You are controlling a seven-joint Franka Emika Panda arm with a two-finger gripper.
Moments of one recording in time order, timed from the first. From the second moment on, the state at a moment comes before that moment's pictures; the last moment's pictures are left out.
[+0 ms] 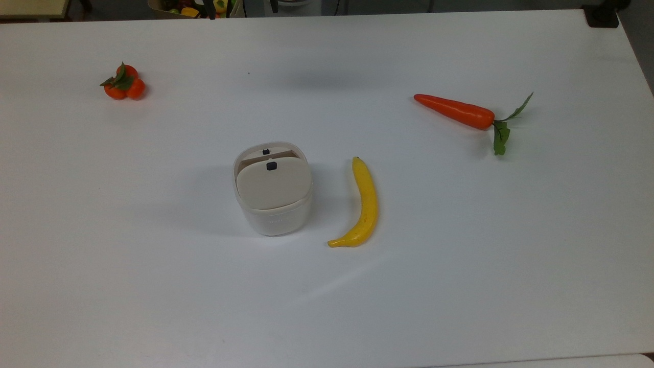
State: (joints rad) arm 0.05 -0.05 -0.08 -1.68 0.12 1.75 -0.15
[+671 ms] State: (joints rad) arm 0.05 -0.05 -0.08 -1.68 0.12 1.75 -0.19
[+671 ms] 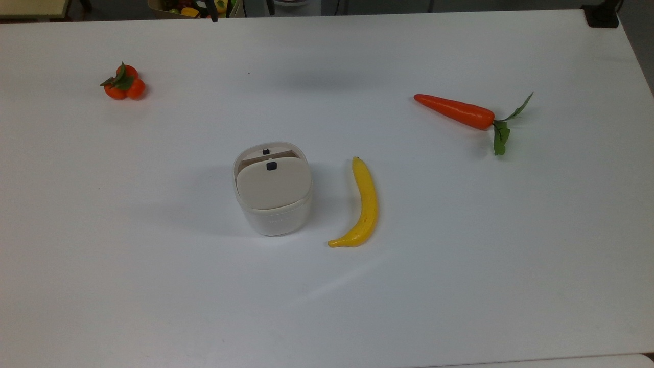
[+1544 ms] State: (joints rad) arm 0.04 -0.04 -0.08 -1.68 0.12 1.77 -0.23
